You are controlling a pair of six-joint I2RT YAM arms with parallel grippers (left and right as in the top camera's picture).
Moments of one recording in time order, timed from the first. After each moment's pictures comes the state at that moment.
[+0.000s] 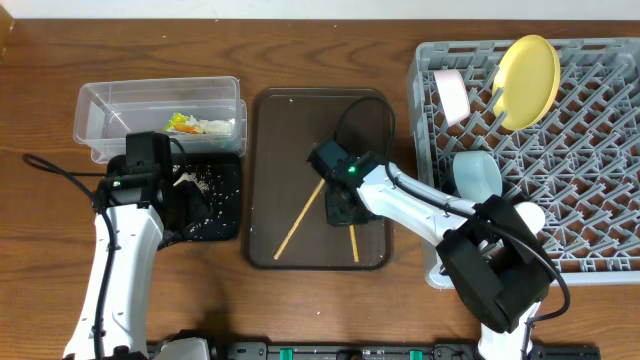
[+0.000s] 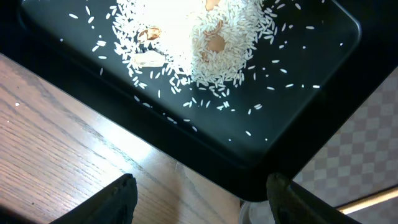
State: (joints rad) left arm 0.14 1.31 0.95 -1.02 -0.05 -0.52; right arm 0.74 1.98 1.29 -0.78 0.02 0.66
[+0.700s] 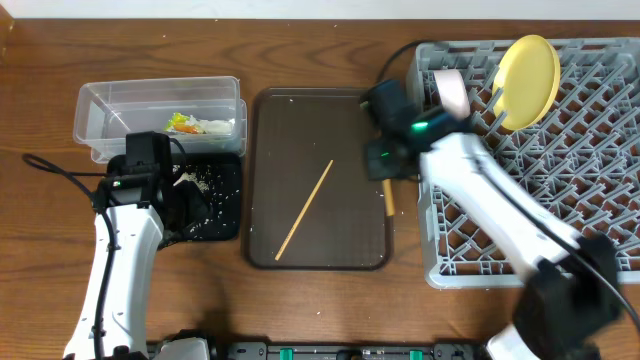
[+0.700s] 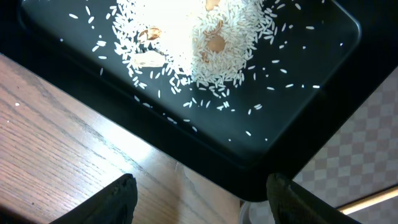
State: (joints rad) left arm 0.14 1.31 0.95 -1.02 -0.05 -0.52; right arm 0.51 1.74 1.45 -0.98 0.04 0.41
